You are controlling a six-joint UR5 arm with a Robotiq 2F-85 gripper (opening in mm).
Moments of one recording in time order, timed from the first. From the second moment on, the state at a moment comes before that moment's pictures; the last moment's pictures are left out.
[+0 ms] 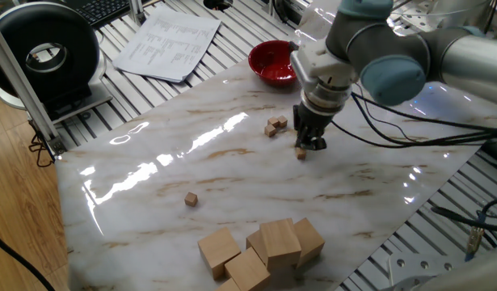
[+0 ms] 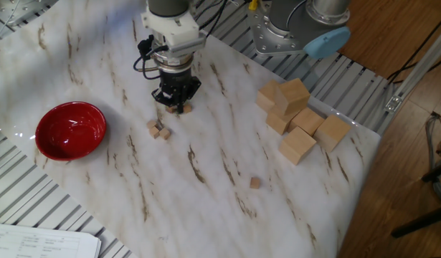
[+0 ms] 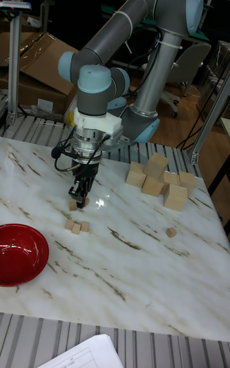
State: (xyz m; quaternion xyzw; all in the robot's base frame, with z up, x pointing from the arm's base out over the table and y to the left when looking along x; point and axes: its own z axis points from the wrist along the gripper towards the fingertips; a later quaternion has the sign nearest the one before) arm 0.448 -0.052 0.004 -0.56 0.83 0.01 0.06
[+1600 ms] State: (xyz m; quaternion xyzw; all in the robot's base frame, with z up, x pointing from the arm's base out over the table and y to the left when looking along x) arm 0.448 -0.042 0.011 -0.54 0.84 0.02 0.05
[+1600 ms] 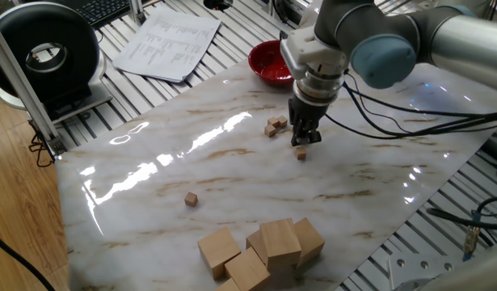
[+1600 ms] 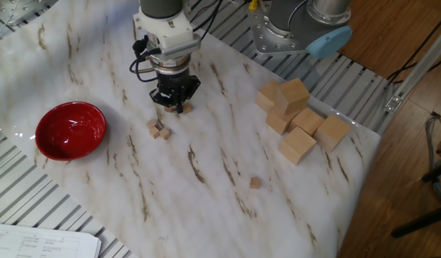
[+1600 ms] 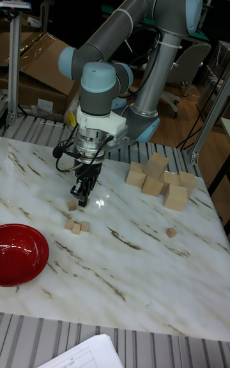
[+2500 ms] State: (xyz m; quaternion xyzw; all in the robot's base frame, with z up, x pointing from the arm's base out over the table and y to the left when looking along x) arm 0.432 -0.028 0.011 -0.50 0.87 0.05 0.05
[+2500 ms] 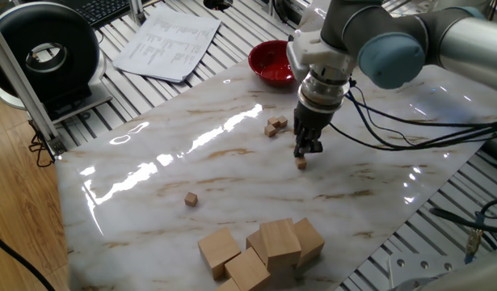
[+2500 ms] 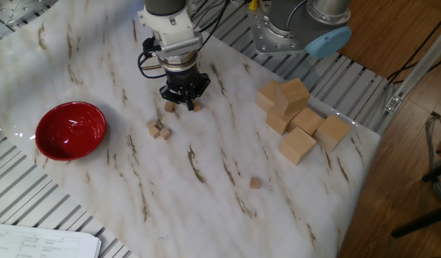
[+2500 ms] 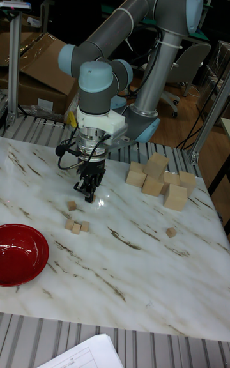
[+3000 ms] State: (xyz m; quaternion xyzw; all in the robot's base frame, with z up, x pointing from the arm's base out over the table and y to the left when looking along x) arm 0.469 -0.078 0.028 -0.54 0.84 -0.05 0.03
